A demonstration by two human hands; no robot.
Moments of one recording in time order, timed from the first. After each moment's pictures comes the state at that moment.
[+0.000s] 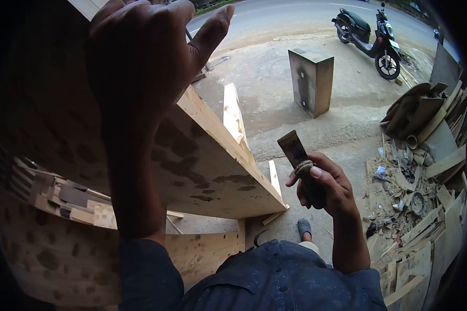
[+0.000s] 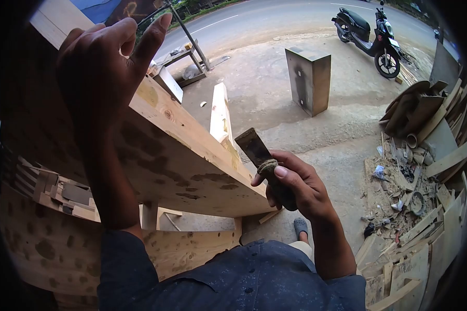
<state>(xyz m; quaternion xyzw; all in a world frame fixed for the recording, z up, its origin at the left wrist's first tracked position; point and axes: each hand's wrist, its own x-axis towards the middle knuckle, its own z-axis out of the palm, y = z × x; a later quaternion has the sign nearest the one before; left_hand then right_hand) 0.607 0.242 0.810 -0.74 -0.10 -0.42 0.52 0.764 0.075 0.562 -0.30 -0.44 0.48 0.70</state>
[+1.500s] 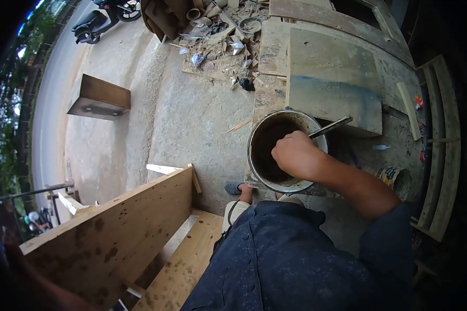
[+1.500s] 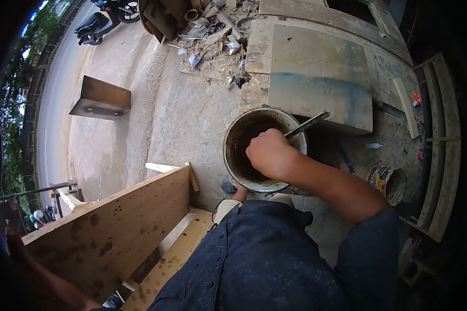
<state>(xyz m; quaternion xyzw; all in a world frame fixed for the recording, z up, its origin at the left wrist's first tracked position) 0.577 0.235 0.827 -0.69 -0.18 -0.37 0.60 0.634 -0.409 0.404 -0.94 -0.26 0.20 0.04</state>
